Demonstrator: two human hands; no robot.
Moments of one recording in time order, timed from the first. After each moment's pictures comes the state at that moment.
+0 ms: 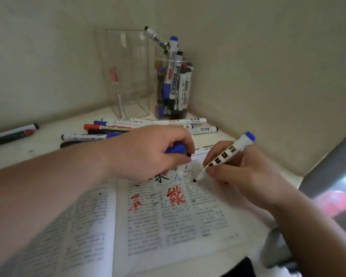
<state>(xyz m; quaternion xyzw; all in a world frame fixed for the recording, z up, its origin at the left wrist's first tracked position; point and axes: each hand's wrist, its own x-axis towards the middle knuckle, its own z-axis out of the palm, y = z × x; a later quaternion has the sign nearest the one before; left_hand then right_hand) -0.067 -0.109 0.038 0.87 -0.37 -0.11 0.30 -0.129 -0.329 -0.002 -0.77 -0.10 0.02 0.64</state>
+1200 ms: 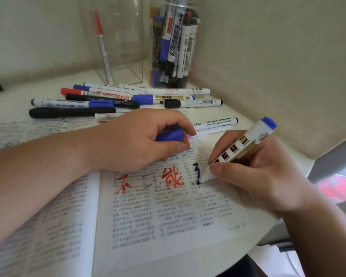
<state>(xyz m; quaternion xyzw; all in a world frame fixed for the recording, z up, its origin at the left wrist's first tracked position) -0.058 -0.106 -0.002 0.85 -0.37 -0.13 0.36 -0.144 -0.324 -0.008 -0.78 -0.19 0.00 0.60</state>
